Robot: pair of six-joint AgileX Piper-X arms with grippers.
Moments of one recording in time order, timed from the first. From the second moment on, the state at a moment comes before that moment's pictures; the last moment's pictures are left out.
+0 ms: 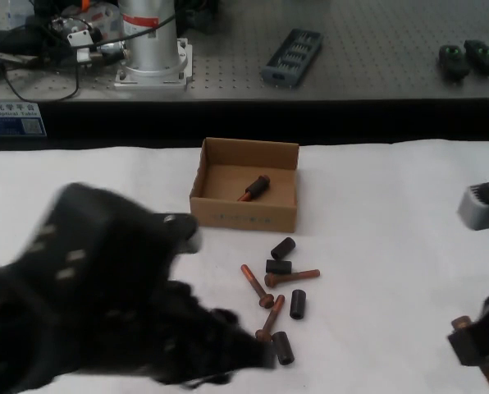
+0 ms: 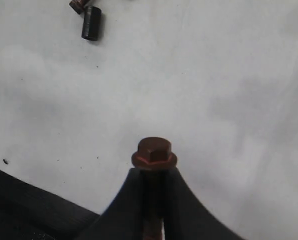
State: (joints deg) left arm -44.2 67.6 -38.9 16.5 9.9 -22.0; right arm 34.7 56.6 -47.7 65.5 -6.6 10.0
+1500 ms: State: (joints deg) left arm -47.6 102.4 -56.9 11.4 3.0 -56.5; right arm 34.7 53.4 -47.7 68.9 -6.6 6.9
